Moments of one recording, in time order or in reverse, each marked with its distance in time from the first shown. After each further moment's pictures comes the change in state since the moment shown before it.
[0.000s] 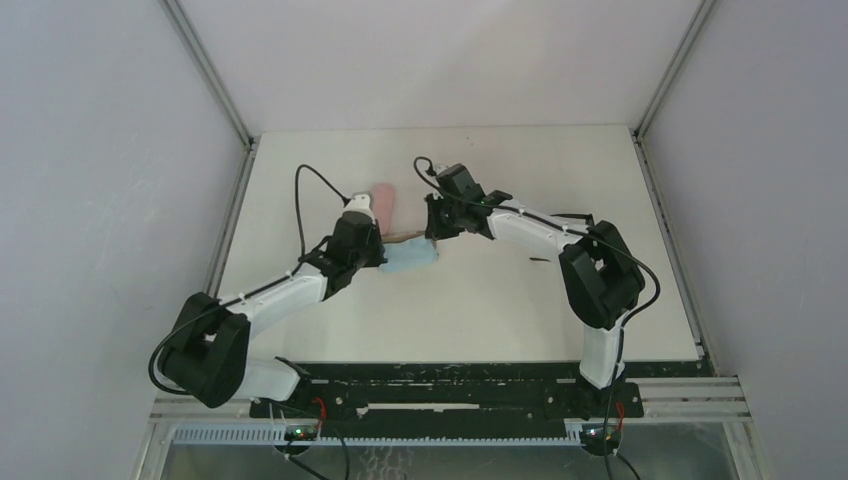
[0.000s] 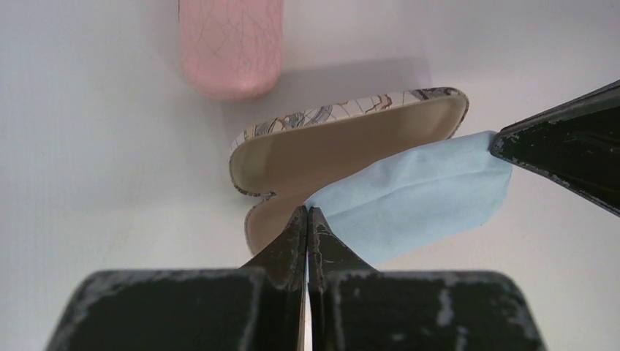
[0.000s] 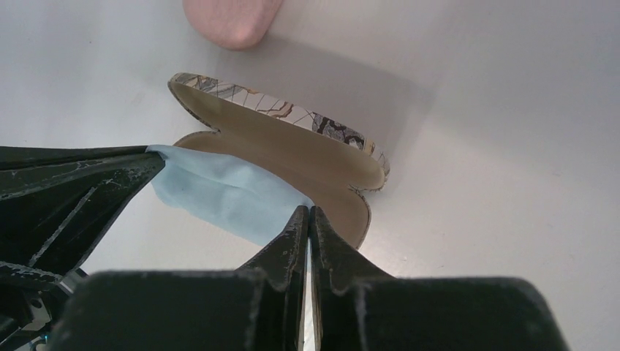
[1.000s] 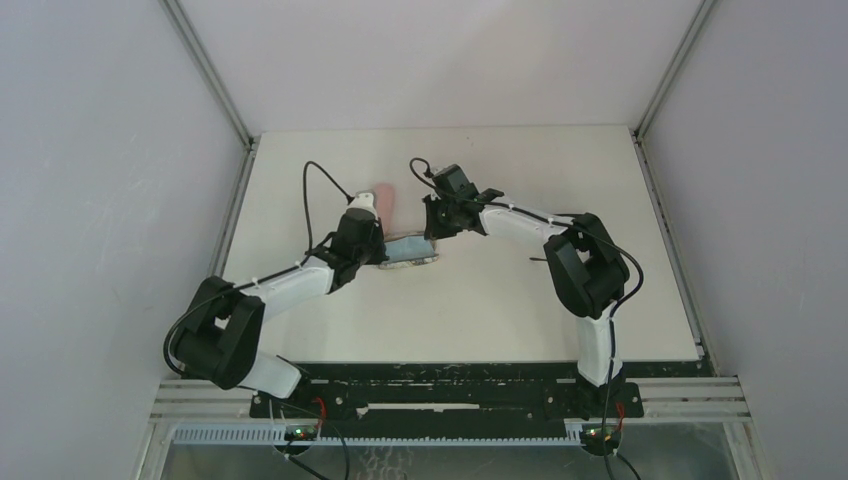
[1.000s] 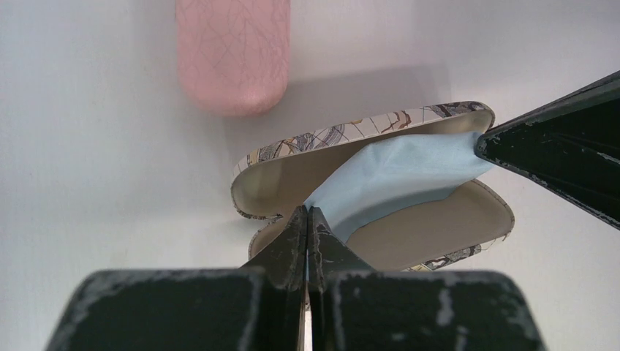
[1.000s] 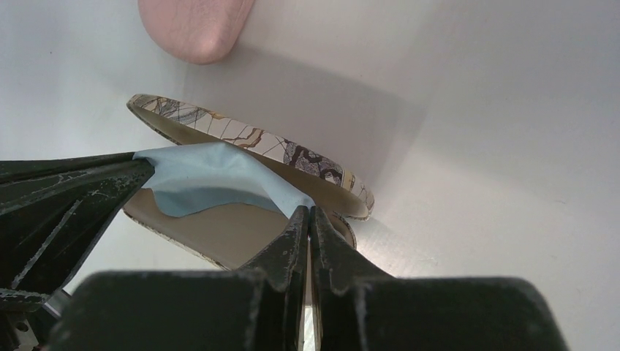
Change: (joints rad) left arm 0.023 0.102 0.030 0.057 0.015 0.025; right arm -0.023 0.106 0.070 -0.012 -0.008 0.000
